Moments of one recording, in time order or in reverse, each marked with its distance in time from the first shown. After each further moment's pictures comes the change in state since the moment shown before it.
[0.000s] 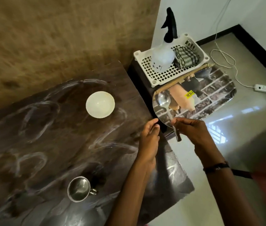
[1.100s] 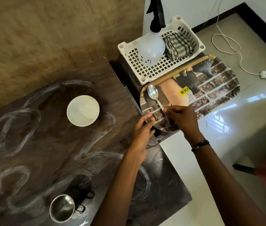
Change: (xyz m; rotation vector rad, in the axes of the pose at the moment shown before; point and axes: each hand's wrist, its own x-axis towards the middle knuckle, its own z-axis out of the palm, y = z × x) left_hand 0.078 -0.009 0.015 0.055 0.032 -0.117; right_hand 0.107 0.035 -0.005 -0.195 0.100 -0.029
